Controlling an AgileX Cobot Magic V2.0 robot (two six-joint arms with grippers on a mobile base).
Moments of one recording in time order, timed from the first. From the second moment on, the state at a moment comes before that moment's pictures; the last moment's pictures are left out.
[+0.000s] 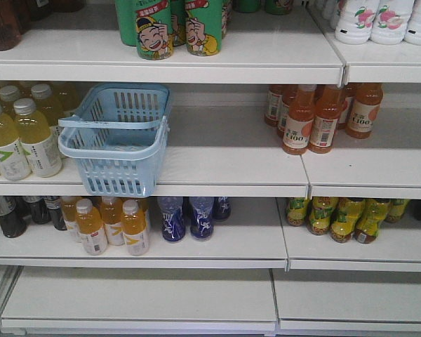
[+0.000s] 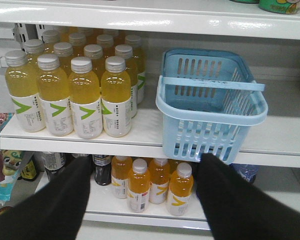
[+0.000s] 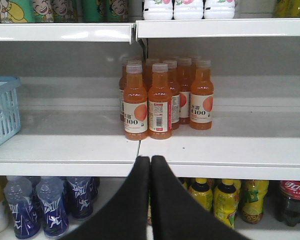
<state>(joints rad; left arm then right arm) 0.02 0.60 -0.53 0.04 0.35 -0.19 0.01 -0.02 0.03 -0.04 0.10 0.03</state>
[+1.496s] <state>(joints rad) 0.02 1.56 -0.98 -1.65 0.41 0.28 0.01 -0.02 0.03 -0.04 0.10 0.03</state>
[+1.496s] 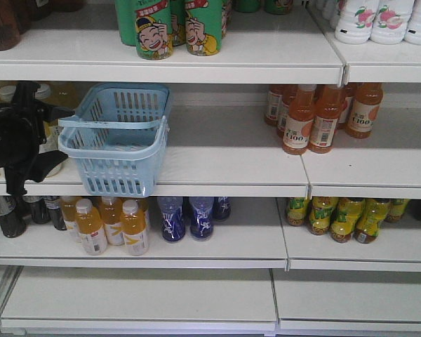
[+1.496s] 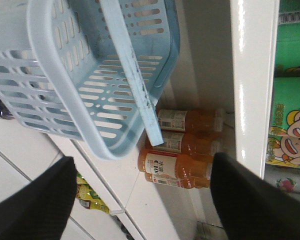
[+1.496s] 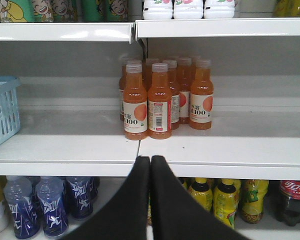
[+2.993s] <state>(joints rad) 0.01 2.04 -1.44 -1.72 0.59 0.39 0.01 -0.02 0.03 -0.04 0.10 0.03</state>
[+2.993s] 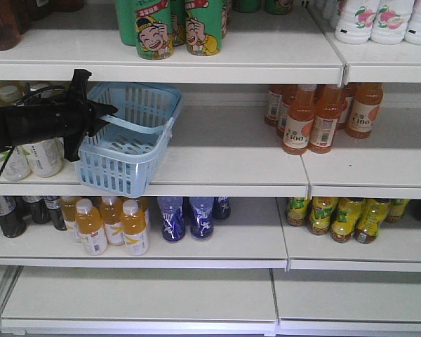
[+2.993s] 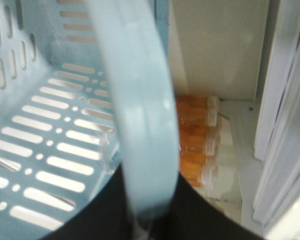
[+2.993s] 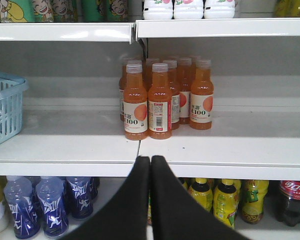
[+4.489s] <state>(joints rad) -0.37 1.79 -0.79 -1.66 1.14 1.04 0.01 -0.02 0.03 -0.04 0.10 0.03</state>
